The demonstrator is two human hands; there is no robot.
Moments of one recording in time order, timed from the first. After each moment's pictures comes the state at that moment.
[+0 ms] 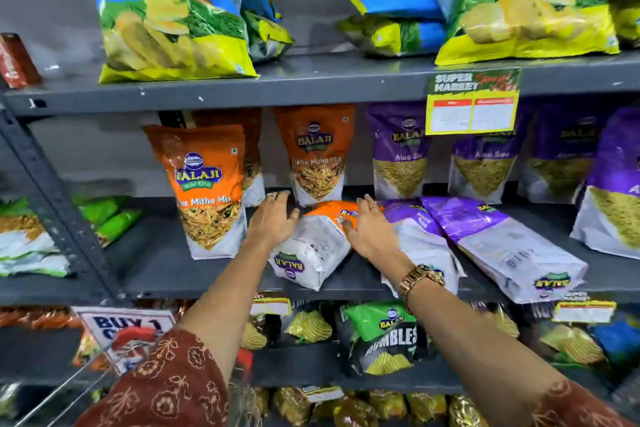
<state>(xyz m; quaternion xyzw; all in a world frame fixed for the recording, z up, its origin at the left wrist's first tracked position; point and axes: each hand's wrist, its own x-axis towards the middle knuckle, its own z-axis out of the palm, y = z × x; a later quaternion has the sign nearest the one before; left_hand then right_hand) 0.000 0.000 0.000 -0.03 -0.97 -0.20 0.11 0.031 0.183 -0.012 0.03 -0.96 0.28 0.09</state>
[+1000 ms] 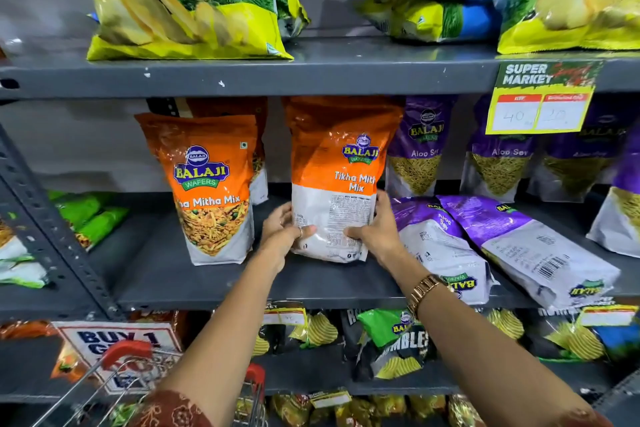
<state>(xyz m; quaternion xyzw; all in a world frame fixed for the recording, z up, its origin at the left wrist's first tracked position) -0.028 -0.022 -0.049 0.04 -0.66 -0.75 0.00 -0.010 0.152 -0.039 -0.03 -0.74 0.66 0.12</state>
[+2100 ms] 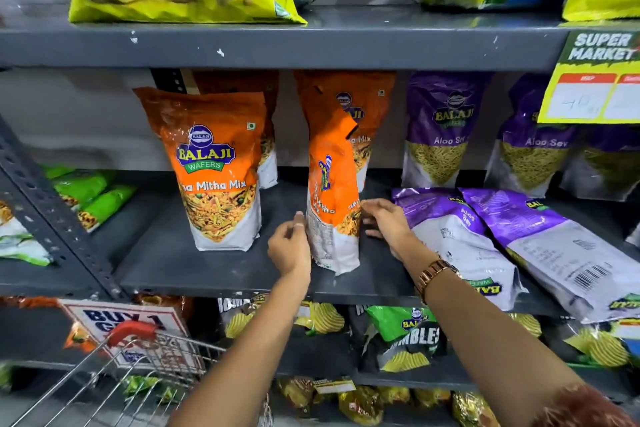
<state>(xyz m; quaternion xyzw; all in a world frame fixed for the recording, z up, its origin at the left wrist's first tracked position) -0.004 0.008 -0.073 0.26 -0.65 -0.69 0.18 -0.049 0.158 -0.063 -0.11 -0.72 0.69 0.00</state>
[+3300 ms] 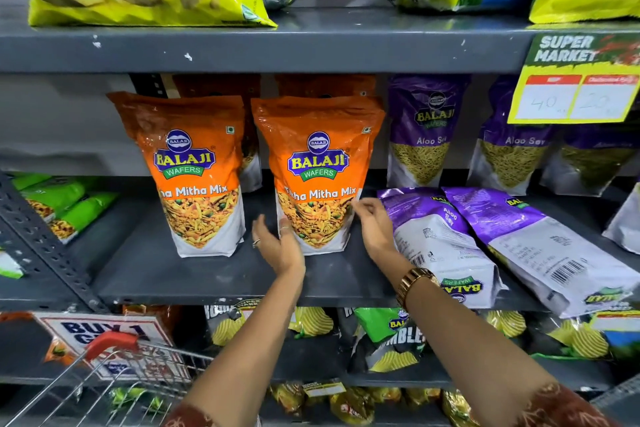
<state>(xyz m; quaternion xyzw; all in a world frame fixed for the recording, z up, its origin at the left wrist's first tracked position) -0.025 0.021 -0.088 0.24 -0.65 -0.68 0.24 -0.045 0.158 -0.077 -0.11 -0.72 0.67 0.13</state>
